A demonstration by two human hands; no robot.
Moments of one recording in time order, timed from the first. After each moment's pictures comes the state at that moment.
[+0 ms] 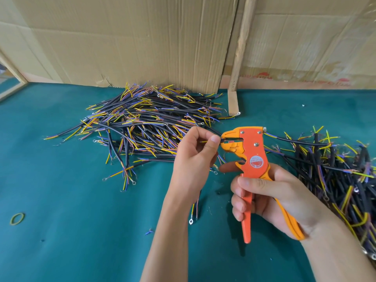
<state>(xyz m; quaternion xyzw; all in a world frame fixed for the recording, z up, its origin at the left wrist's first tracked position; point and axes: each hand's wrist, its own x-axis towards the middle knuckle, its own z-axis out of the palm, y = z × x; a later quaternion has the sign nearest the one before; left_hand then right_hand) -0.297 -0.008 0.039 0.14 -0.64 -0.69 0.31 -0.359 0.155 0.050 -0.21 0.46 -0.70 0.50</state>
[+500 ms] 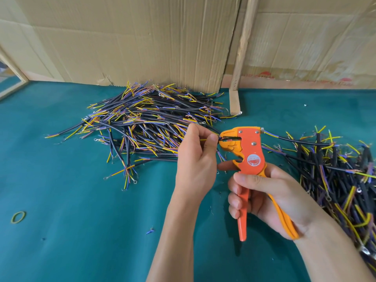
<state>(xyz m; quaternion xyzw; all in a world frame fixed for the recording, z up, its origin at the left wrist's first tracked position) -0.300 -0.004 0.039 0.19 -0.73 -0.55 0.37 -0.353 0.146 0.049 -0.18 0.46 -0.71 0.50</state>
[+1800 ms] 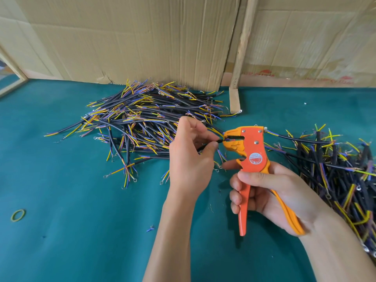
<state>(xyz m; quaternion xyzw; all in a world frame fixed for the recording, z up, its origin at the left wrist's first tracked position) -0.295 -0.011 0.040 0.17 -0.74 -0.53 0.38 -0.359 0.150 0.049 -0.17 0.48 -0.70 0.50</state>
